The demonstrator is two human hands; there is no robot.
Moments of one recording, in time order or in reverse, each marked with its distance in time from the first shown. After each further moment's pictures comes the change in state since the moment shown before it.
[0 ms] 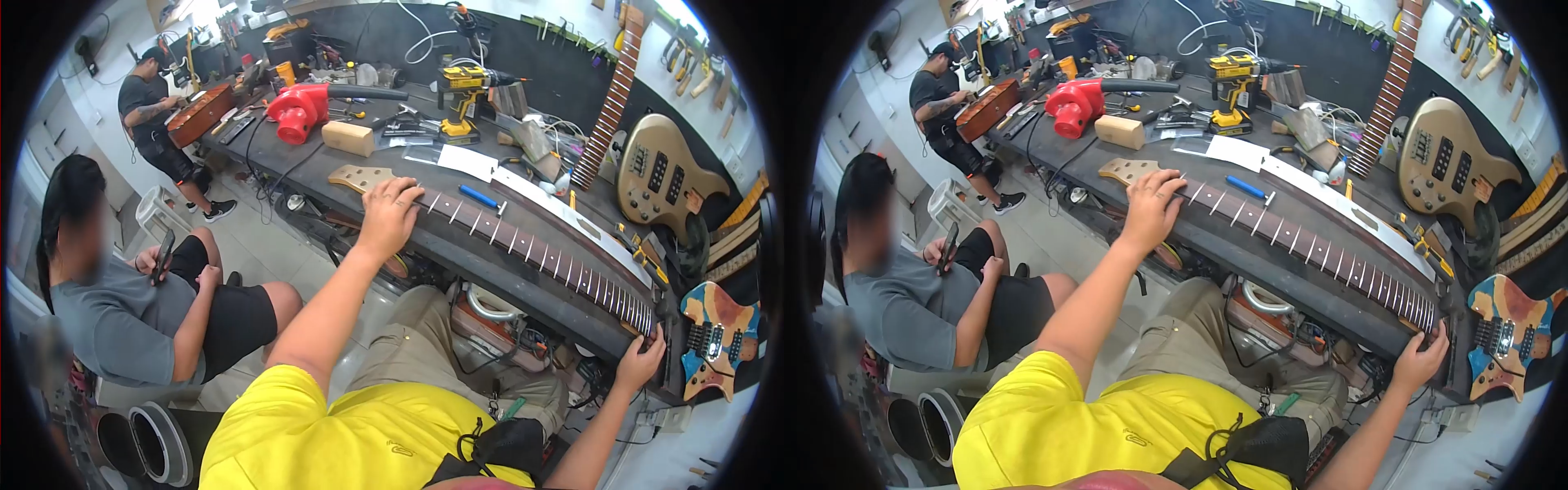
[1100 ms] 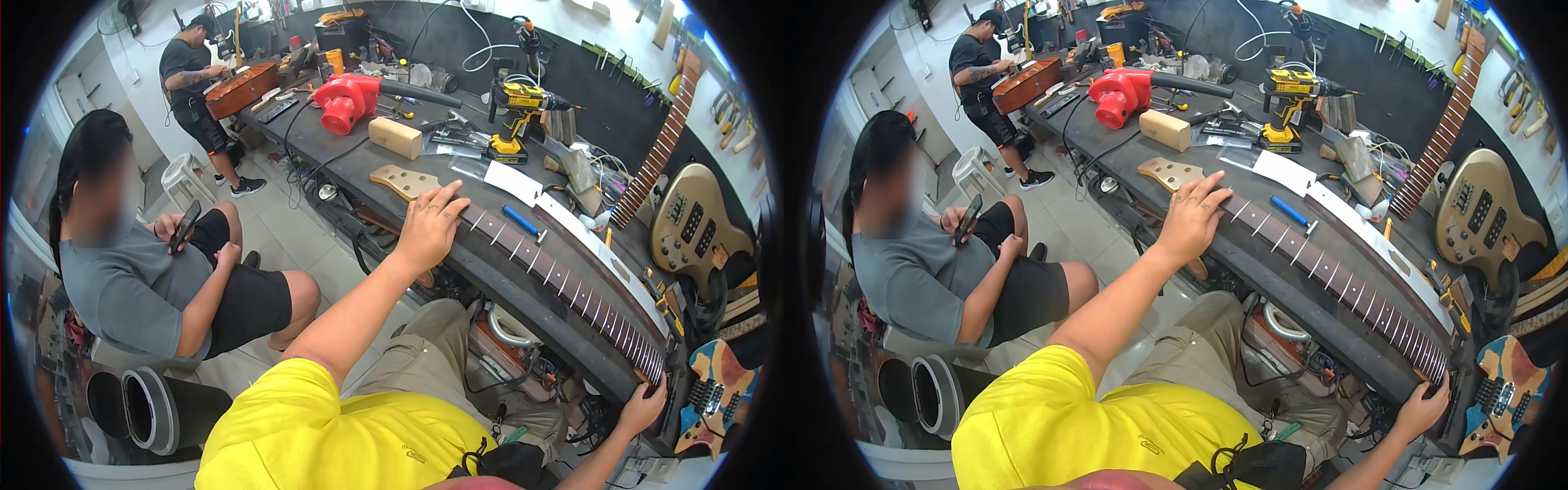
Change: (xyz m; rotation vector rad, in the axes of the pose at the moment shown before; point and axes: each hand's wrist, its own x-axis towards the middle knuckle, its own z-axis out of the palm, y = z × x) left_hand -0.001 0.005 0.005 -0.036 0.091 -0.073; right_hand 0.002 0.010 0.004 -0.220 -0.102 -0.043
